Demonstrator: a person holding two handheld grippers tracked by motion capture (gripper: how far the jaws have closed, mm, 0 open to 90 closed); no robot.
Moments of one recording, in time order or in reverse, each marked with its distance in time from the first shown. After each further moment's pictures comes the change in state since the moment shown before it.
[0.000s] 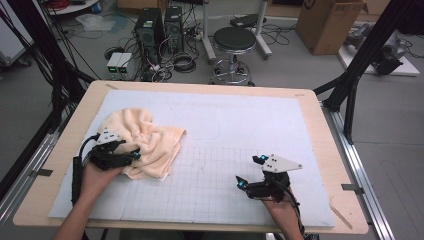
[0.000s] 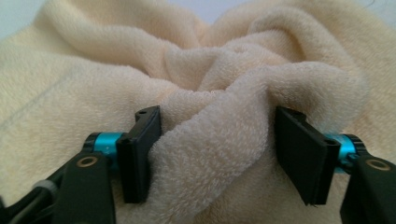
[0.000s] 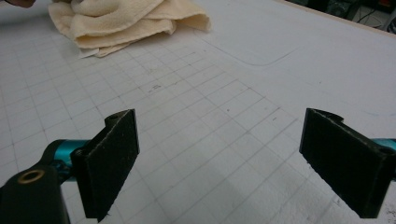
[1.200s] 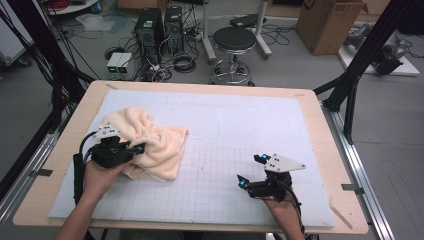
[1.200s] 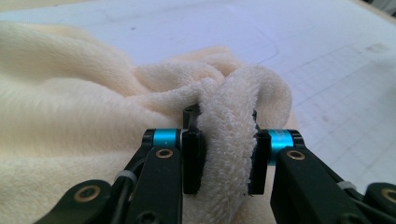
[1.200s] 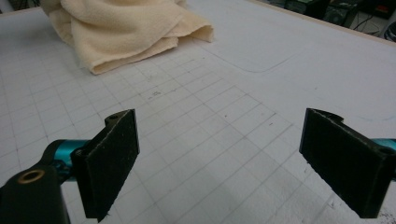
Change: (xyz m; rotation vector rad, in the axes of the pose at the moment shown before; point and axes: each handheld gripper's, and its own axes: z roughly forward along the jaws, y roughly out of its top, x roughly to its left) left arm -0.034 0.035 -0.032 -0.077 -0.173 -0.055; right arm -0.003 0.001 -0.005 -0.027 0.001 0.006
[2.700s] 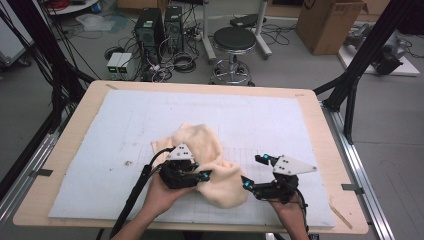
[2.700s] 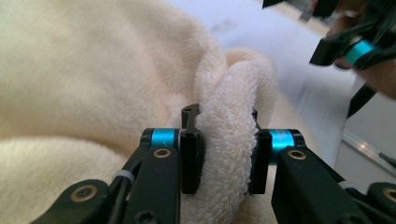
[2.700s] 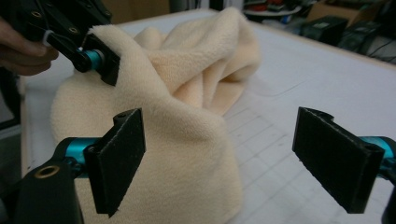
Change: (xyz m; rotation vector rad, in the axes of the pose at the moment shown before) left arm -0.144 -0.001 0.073 0.098 -0.318 0.133; right arm 0.000 0.004 -0.012 -0.067 0.104 -0.011
